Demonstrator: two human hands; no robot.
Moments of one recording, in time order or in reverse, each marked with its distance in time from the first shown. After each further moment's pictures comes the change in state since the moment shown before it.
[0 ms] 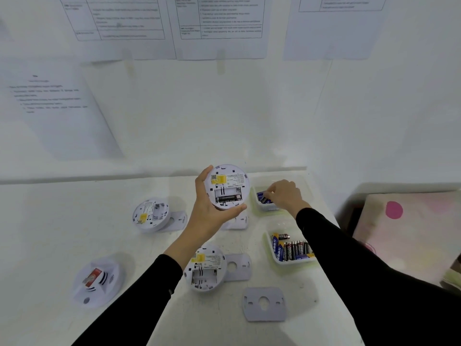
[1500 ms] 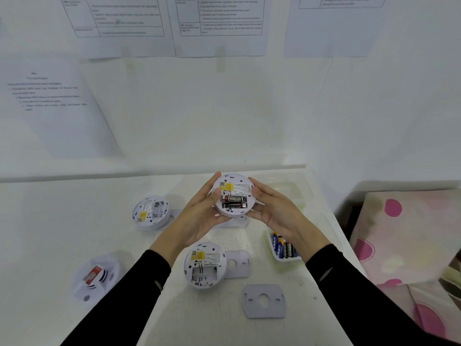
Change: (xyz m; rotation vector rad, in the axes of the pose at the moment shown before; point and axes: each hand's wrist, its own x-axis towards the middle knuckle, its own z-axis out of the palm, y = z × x) left_hand 0.003 -0.004 -0.023 -0.636 -0.233 -0.408; right_hand -0.106 -0.043 -0.022 1.639 -0.445 -0.004
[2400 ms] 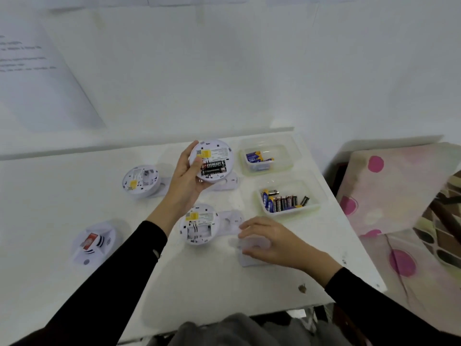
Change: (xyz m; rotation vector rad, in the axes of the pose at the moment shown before) left_hand -0.013 -0.019 0.001 0.040 0.191 0.152; right_hand -0.095 0.107 -0.062 -1.335 -0.251 -0.527
